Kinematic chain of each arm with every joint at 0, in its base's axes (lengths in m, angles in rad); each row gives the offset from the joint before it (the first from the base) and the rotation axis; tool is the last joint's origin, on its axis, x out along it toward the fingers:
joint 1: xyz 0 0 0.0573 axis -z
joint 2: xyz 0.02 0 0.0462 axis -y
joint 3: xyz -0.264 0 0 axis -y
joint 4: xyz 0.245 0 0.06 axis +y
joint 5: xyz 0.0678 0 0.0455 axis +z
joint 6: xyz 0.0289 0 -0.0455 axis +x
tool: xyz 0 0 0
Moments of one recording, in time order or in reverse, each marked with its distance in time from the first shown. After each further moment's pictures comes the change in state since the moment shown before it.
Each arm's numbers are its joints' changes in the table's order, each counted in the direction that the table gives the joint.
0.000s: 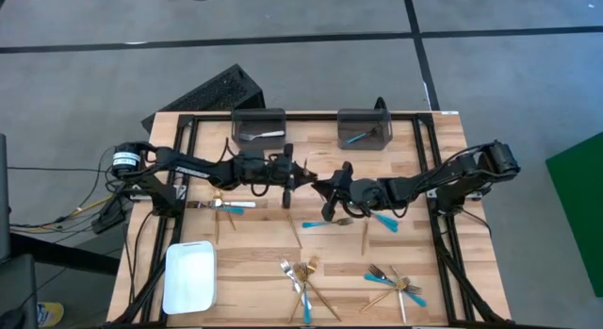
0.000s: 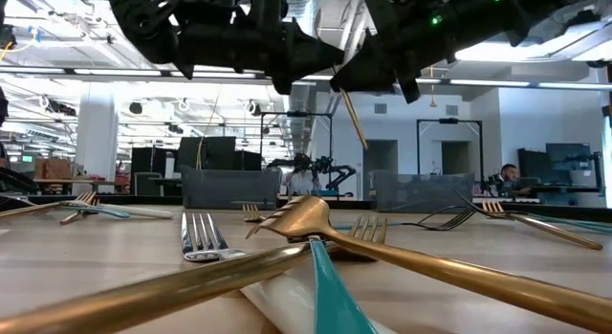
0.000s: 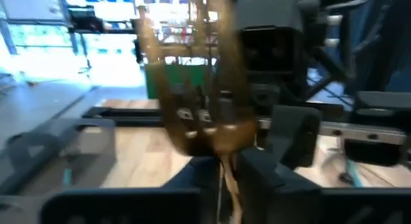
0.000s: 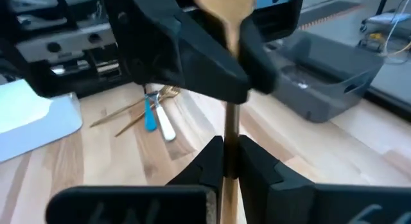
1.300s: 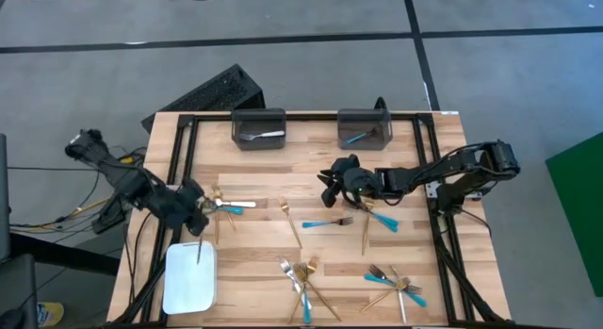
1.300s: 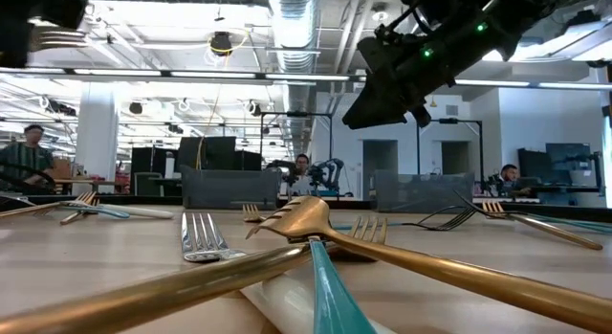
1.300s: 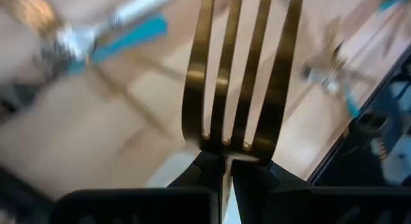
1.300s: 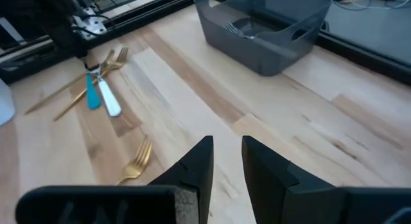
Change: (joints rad) left arm 0.761 0.872 0.017 1.885 0.301 -1.548; right arm 0.126 0.005 0.000 0.195 0.041 0.113
